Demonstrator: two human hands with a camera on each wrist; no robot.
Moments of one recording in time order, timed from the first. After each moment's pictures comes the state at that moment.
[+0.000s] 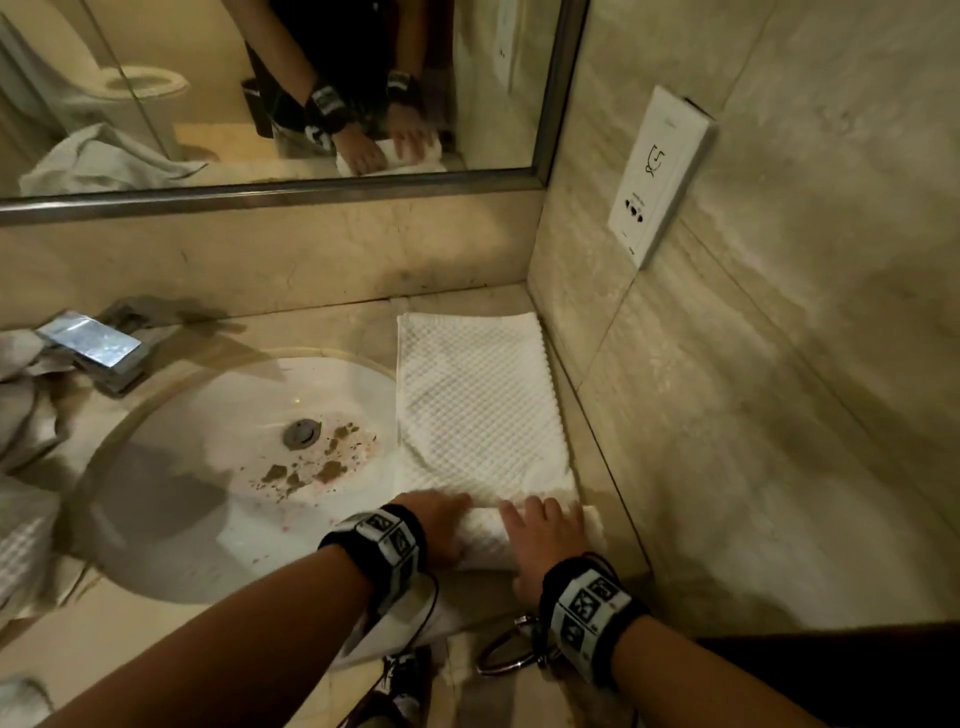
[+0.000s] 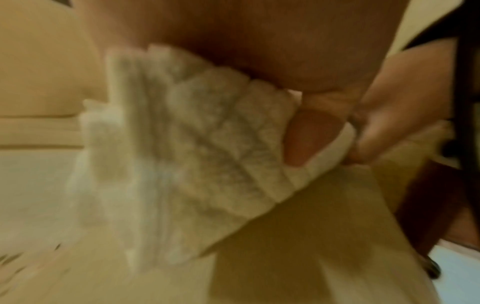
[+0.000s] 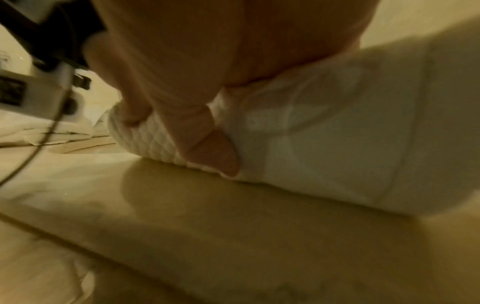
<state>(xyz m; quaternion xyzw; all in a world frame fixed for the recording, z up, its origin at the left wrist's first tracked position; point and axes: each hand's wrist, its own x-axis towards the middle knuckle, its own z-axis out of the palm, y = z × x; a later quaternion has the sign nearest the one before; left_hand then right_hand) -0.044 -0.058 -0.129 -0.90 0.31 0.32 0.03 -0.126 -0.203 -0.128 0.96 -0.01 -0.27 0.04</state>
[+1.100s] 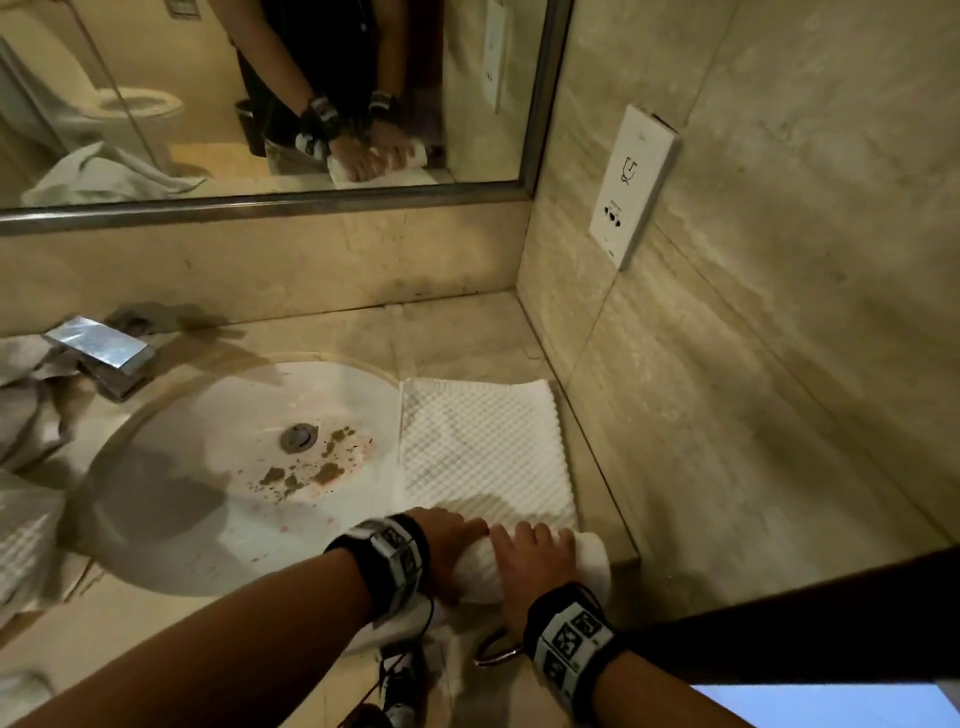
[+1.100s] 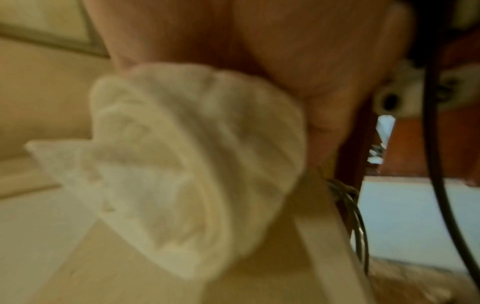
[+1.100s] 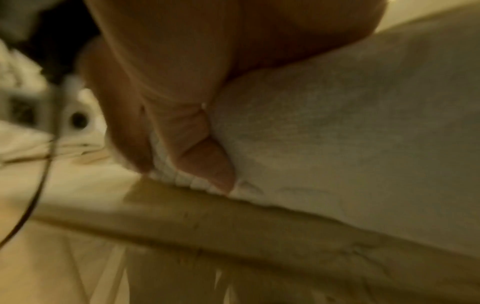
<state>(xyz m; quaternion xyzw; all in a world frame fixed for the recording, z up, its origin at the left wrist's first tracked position) -0.075 -0.057 -0.122 -0.84 0.42 0.33 0.07 -0.167 -0.177 -0.130 0.97 -0.05 -0.24 0.05</state>
